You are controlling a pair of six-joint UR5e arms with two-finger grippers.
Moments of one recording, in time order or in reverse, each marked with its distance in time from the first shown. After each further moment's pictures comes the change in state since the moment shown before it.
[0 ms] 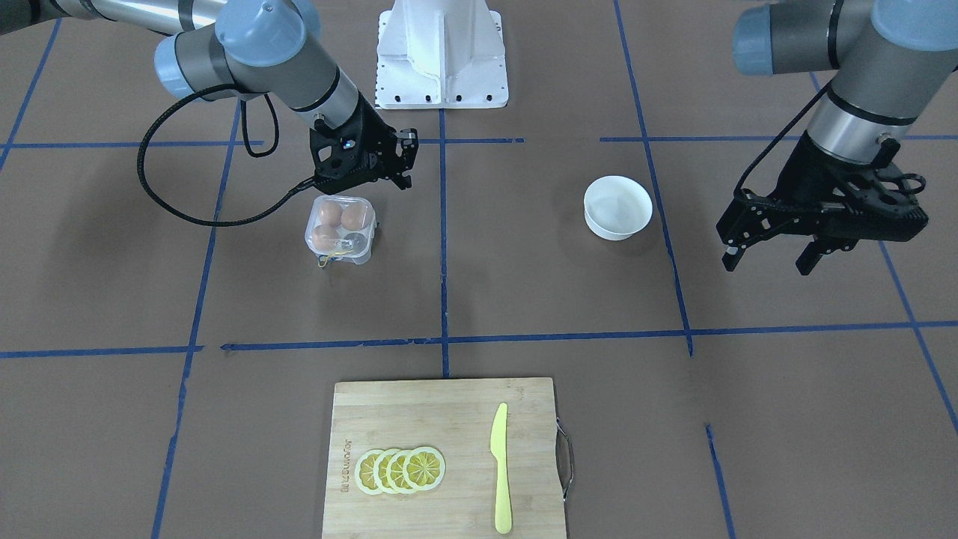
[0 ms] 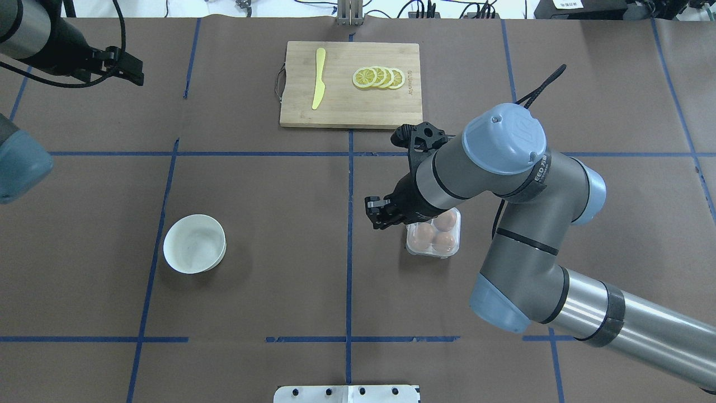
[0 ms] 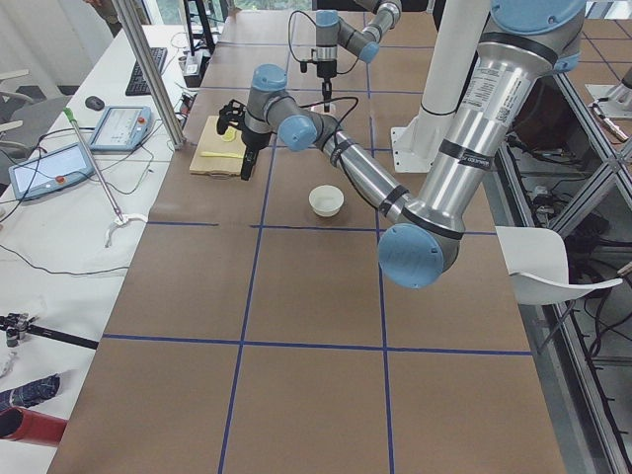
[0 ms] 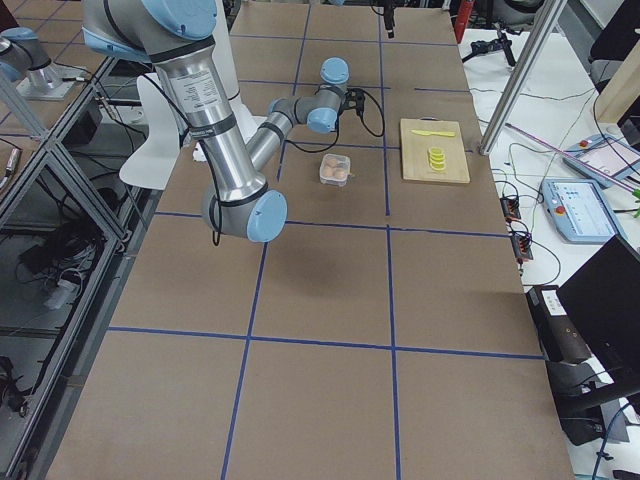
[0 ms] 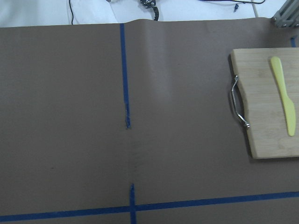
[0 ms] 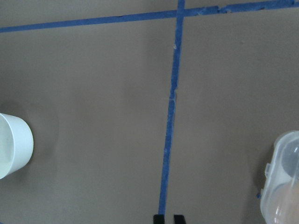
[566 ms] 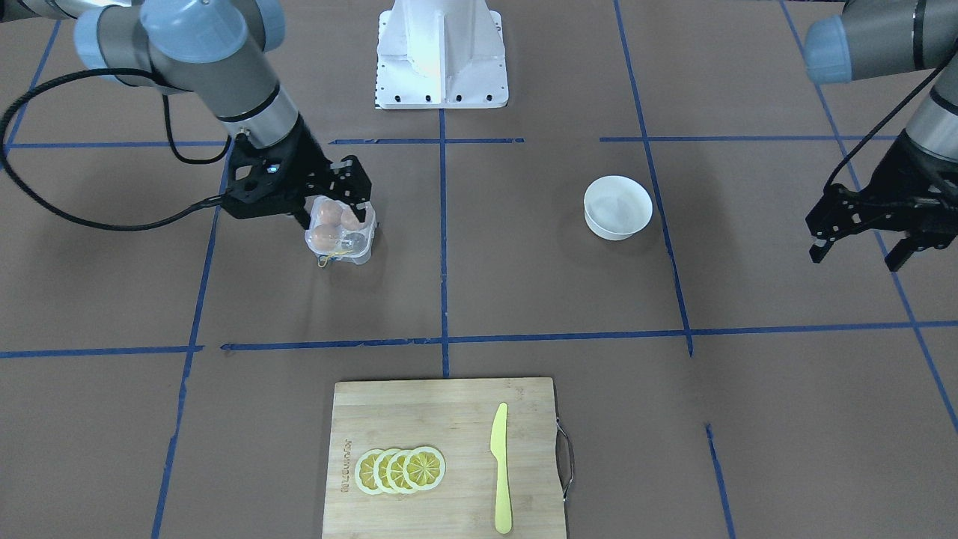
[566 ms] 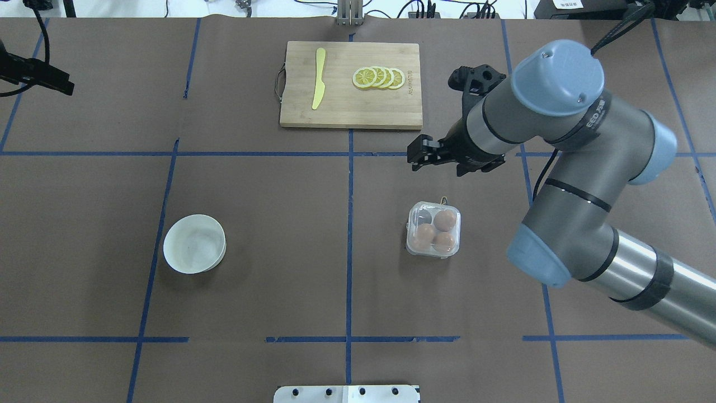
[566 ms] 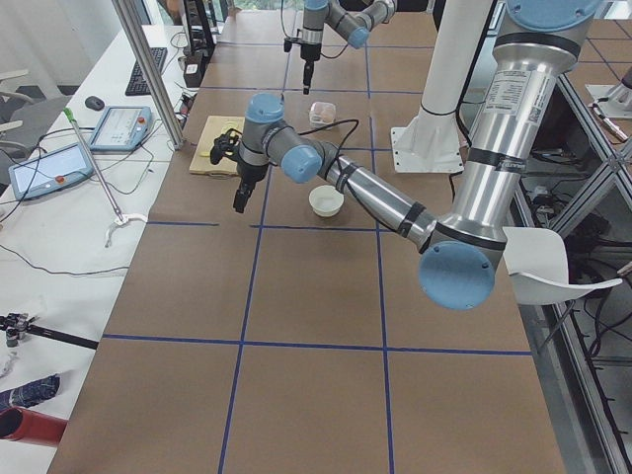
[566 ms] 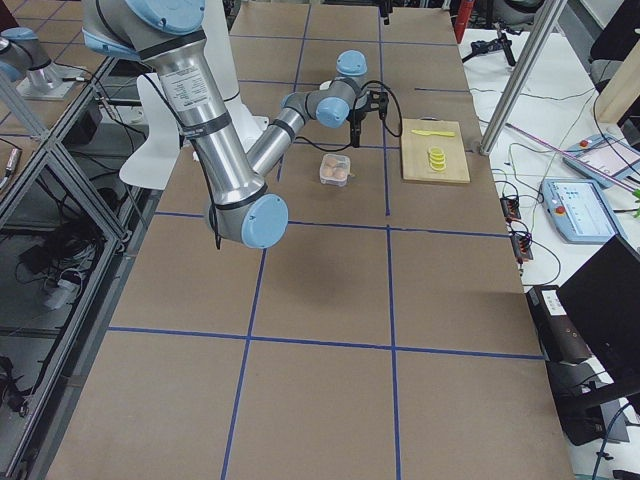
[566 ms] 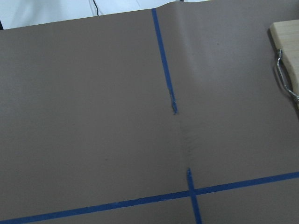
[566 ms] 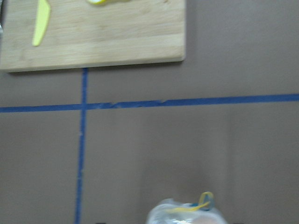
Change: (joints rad) left arm -0.147 0.145 0.023 -0.048 -0.064 0.285; right arm 0.184 -0.072 0.080 -0.269 -0.052 -0.172
